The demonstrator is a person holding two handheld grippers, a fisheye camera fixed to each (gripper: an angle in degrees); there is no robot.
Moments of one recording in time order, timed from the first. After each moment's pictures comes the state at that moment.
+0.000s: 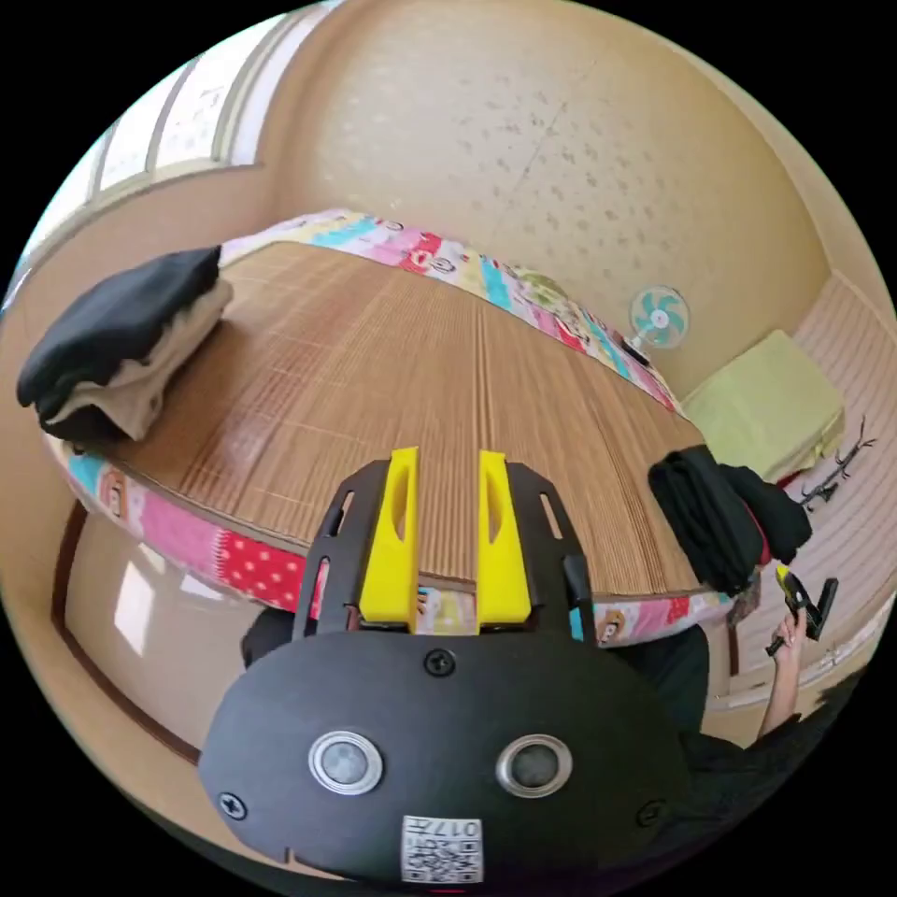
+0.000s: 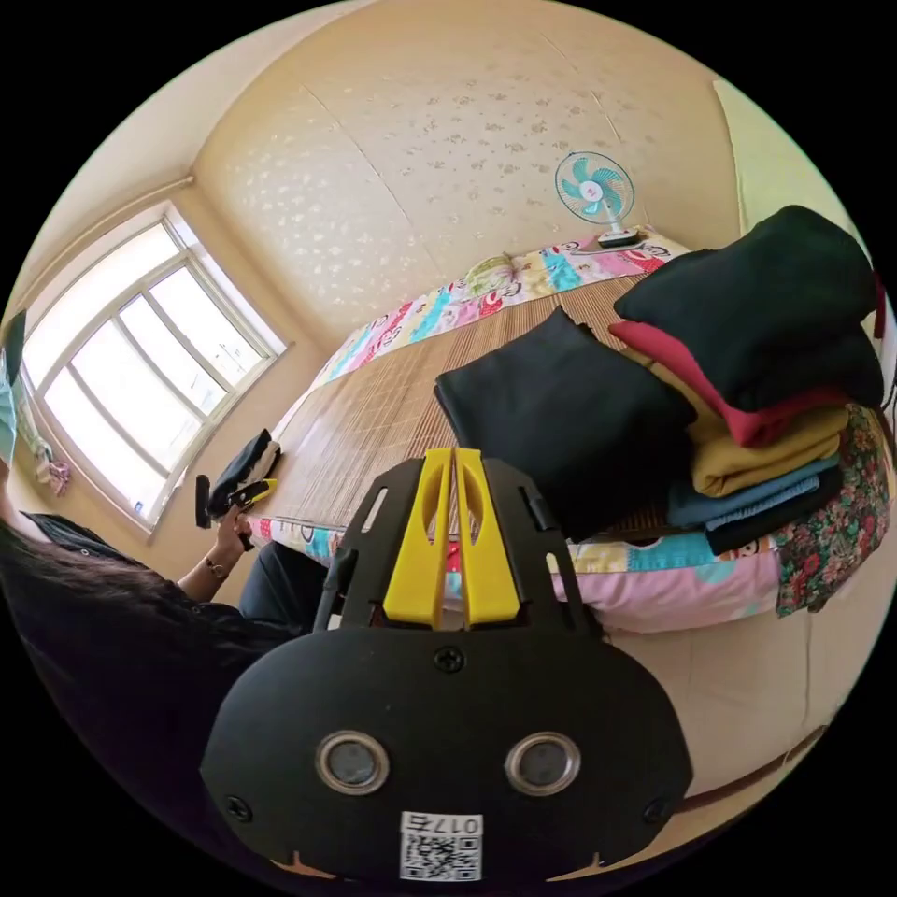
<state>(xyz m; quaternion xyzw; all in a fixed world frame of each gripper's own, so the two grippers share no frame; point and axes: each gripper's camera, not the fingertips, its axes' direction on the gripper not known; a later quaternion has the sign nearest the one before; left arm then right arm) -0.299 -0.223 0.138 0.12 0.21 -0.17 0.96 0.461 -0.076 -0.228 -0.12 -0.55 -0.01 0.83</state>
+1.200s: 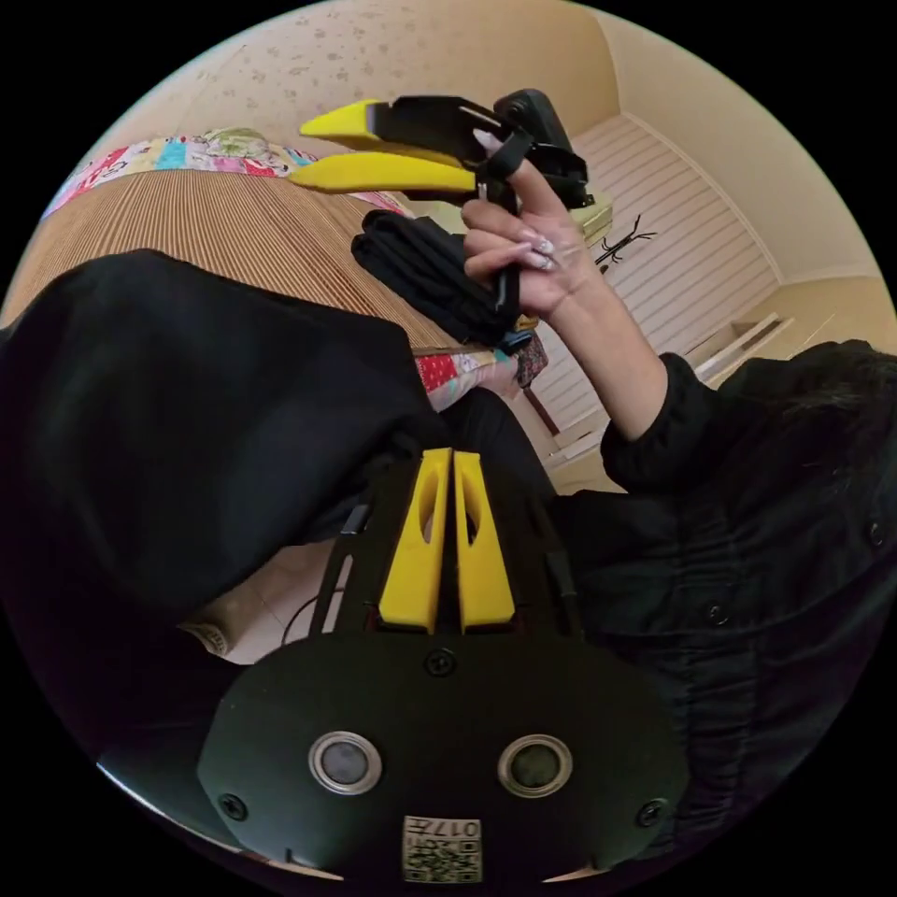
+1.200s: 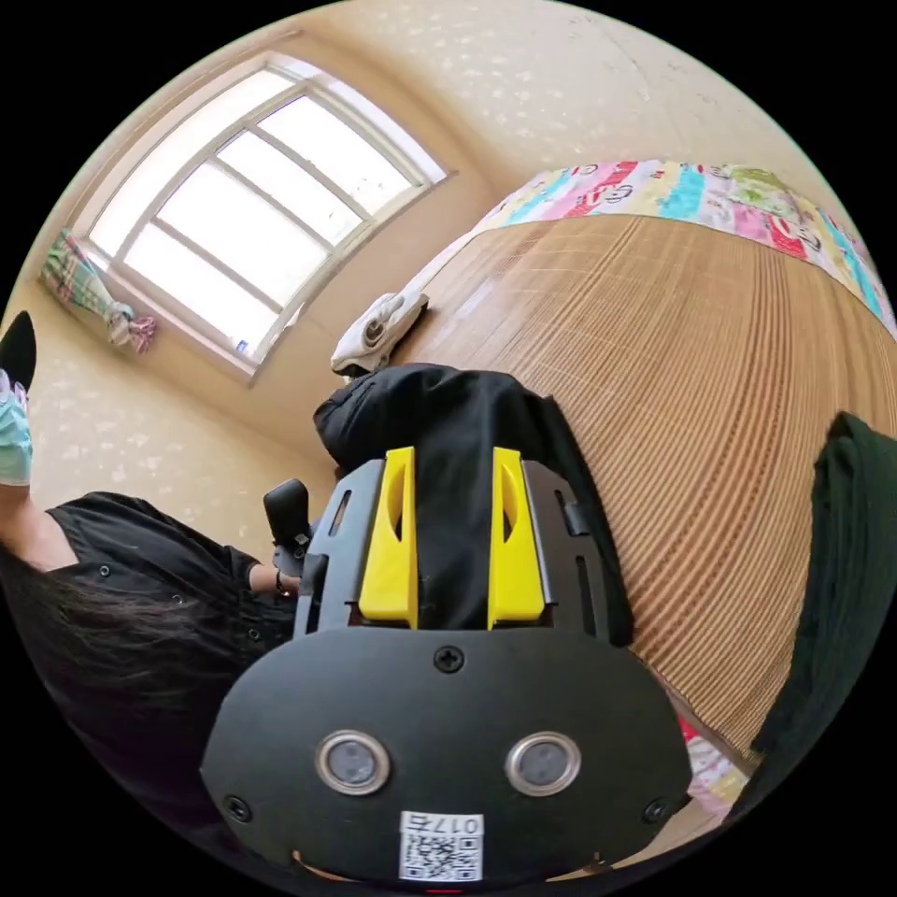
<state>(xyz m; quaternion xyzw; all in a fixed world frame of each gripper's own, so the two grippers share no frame) 0.006 -0.075 0.020 0.00 0.54 0.15 0.83 0.011 -0.124 -0.386 -0.23 -0.70 -0.28 0.62</state>
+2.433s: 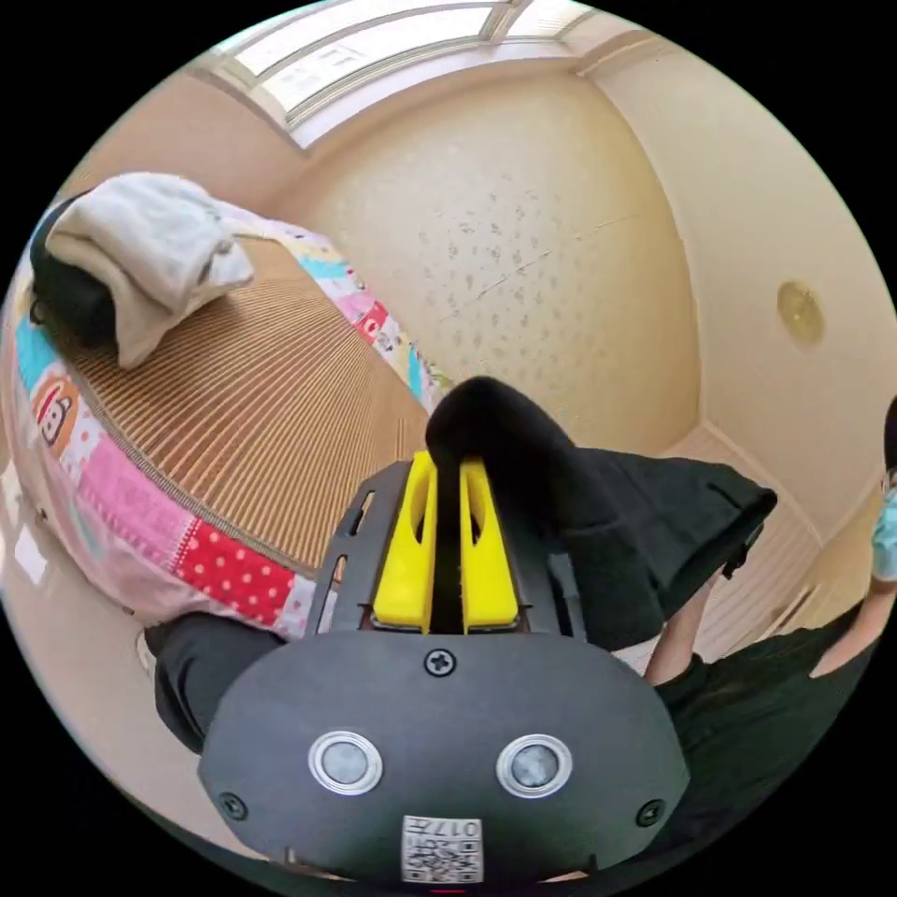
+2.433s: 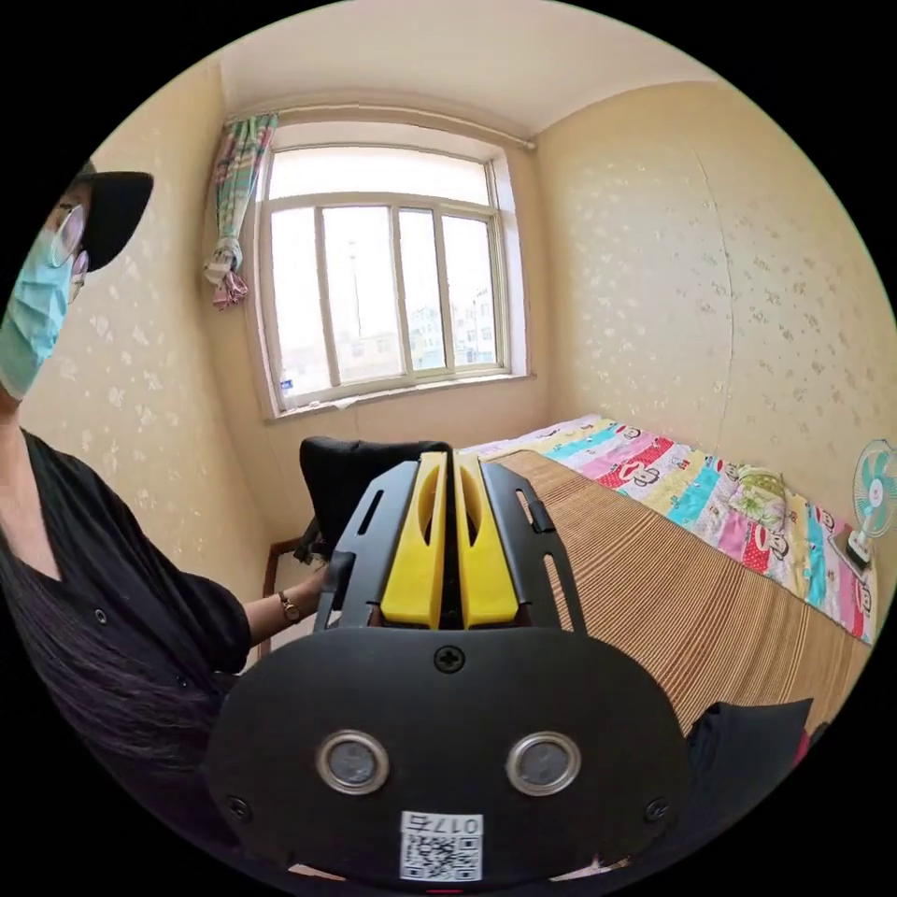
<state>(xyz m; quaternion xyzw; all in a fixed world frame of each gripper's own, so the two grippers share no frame) -0.273 -0.050 -0.066 0.27 0.45 -0.27 0.81 0.245 -0.170 -0.626 0.17 -0.70 -0.24 0.65</state>
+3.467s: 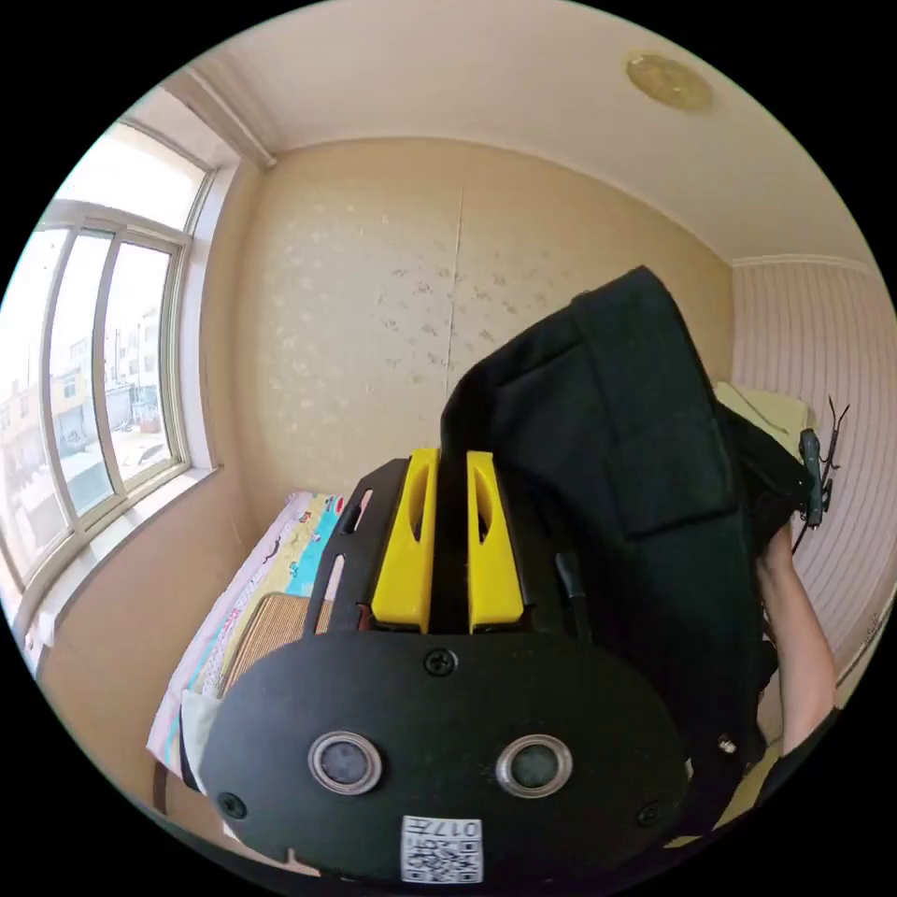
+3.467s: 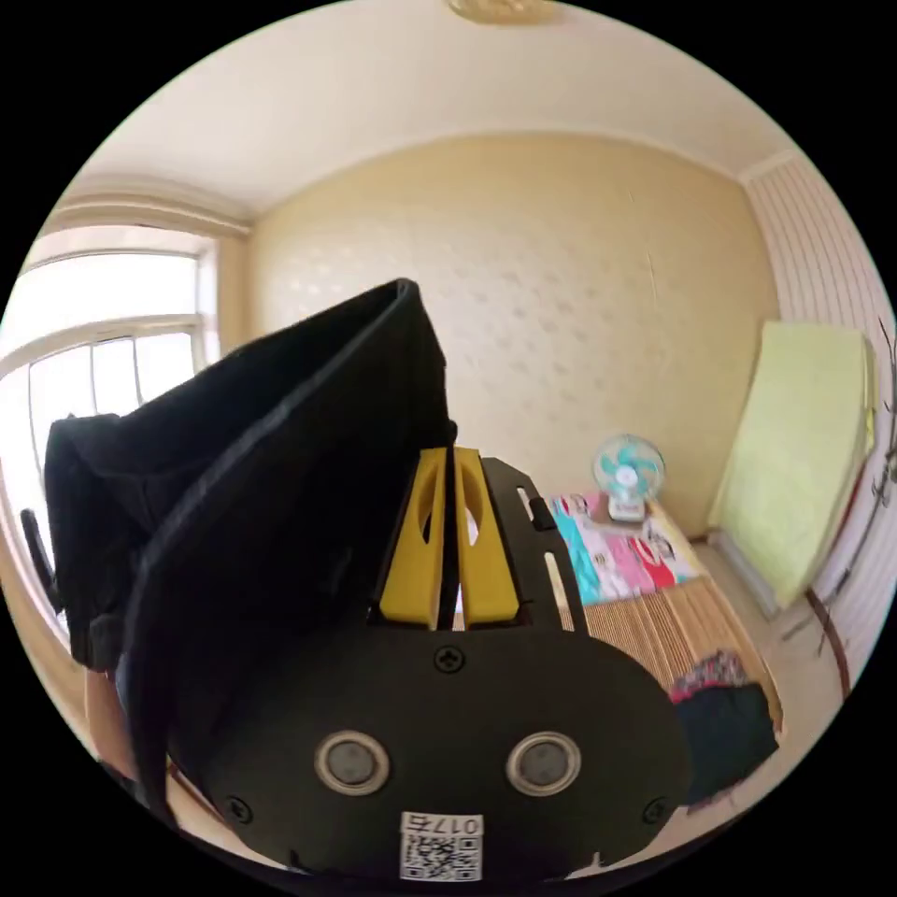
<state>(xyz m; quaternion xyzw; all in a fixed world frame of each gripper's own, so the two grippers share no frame) -0.136 -0.475 -0.423 0.39 0.14 -0.05 0.91 0.292 -0.659 -0.479 0.04 -0.36 0.01 0.93</state>
